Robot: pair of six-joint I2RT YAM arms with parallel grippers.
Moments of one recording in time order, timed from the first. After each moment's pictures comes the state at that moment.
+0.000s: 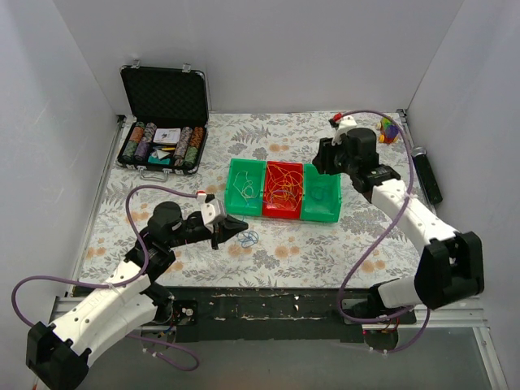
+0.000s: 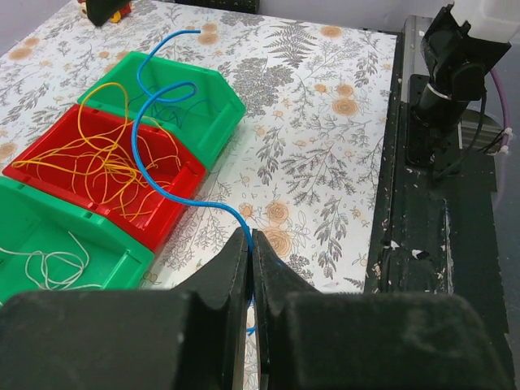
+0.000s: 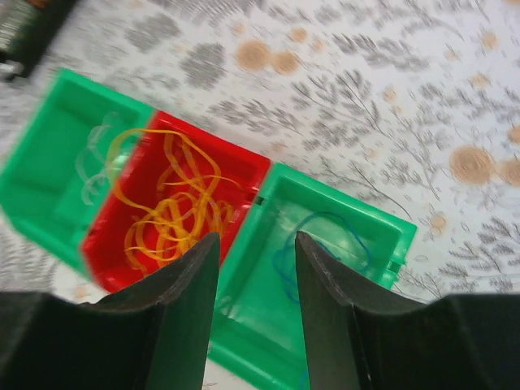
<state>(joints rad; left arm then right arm) -0.60 0.71 0.49 0.10 0.68 0.10 0.35 1.43 1.05 -0.15 -0.09 0.12</state>
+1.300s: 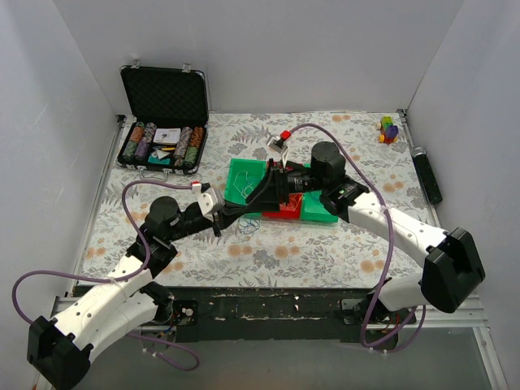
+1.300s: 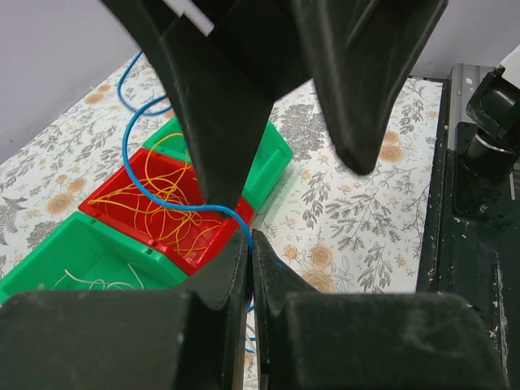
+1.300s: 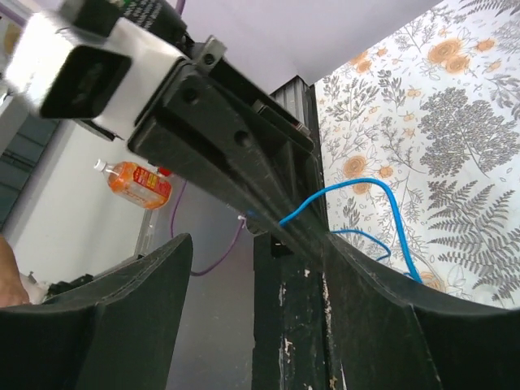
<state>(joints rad) -0.60 0.76 0.53 0.24 0.58 0.08 0.70 1.34 1.01 0.29 -0.99 0.65</state>
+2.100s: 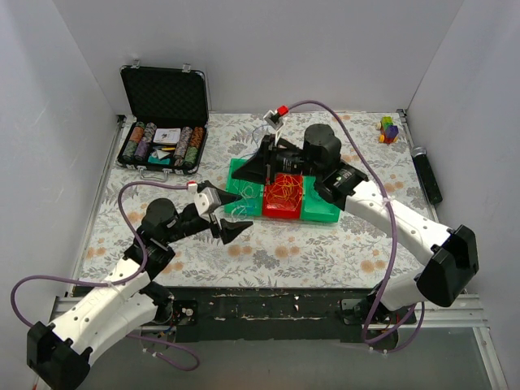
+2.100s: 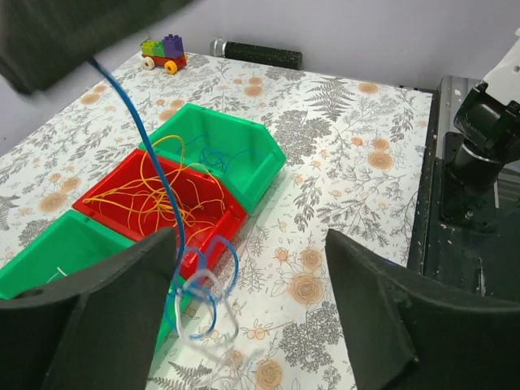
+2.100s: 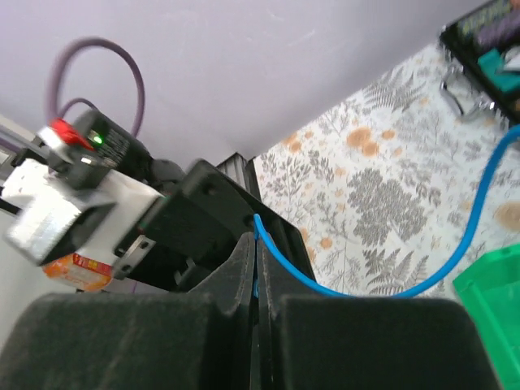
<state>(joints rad) -0.59 0.74 0.54 0.23 0.59 0.05 0.78 1.42 1.22 0.16 -0.67 0.60</state>
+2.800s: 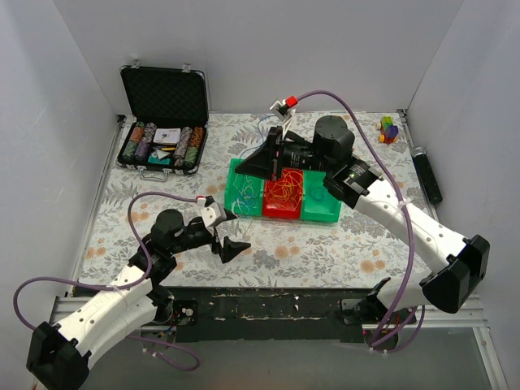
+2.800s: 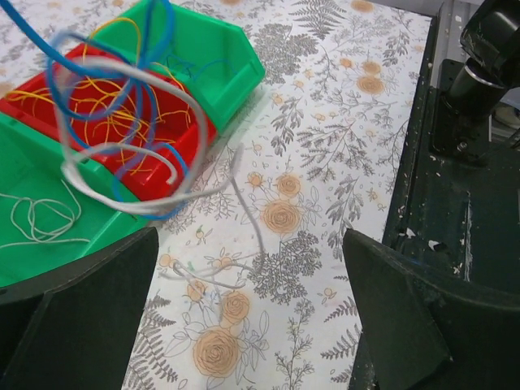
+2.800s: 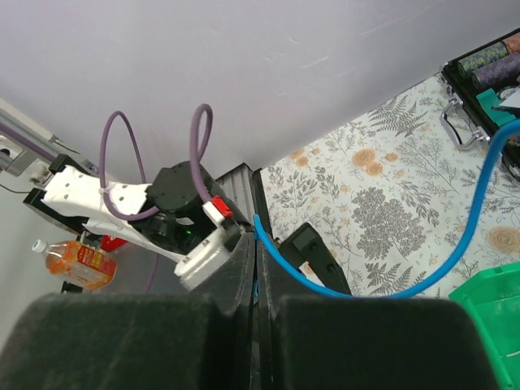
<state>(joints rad) -0.59 0.68 0.38 0.16 0.60 0.05 0.78 1.38 1.37 0.01 -0.67 0.54</state>
